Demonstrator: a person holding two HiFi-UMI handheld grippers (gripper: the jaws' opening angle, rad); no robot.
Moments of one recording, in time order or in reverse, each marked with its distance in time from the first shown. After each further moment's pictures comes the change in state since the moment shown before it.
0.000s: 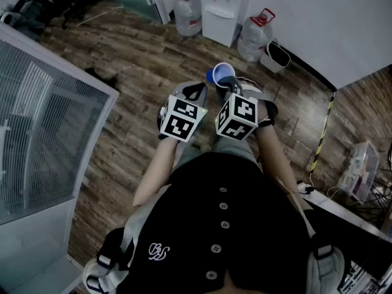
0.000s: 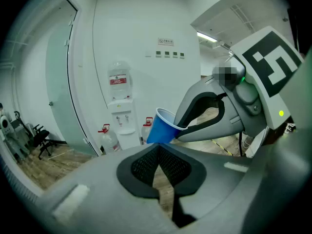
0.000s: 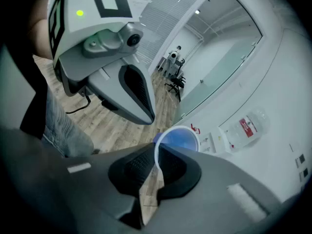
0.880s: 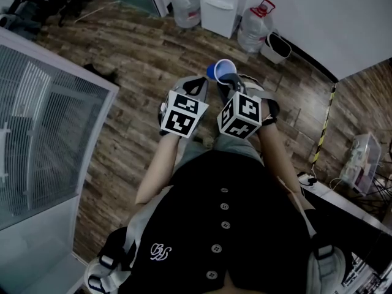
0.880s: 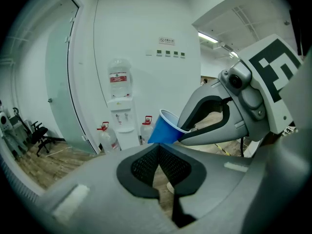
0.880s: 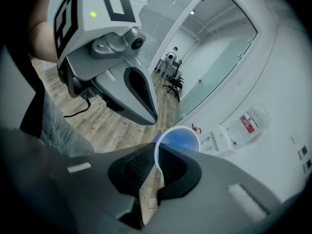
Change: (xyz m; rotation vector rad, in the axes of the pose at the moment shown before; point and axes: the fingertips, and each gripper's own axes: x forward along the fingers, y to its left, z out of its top) left arm -0.003 0.004 -0.001 -0.016 0.004 -0.007; right arm 0.001 0.010 0.001 0.047 -0.019 0.002
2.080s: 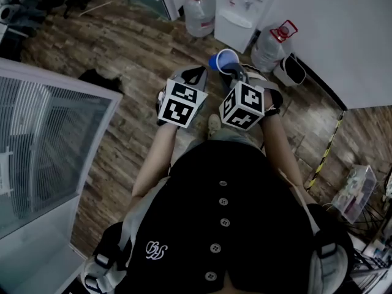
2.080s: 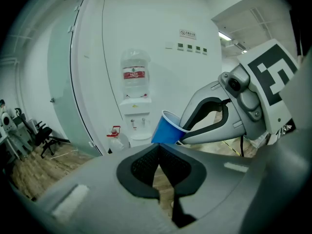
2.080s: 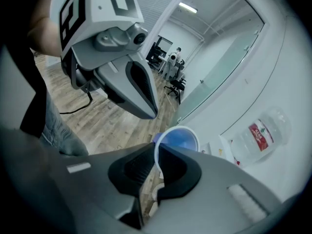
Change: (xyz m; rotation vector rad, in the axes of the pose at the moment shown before) left arm 0.132 0.180 0.081 -0.037 0.029 0.077; right arm 0.145 -0.188 0.024 -0.063 -0.045 0.057
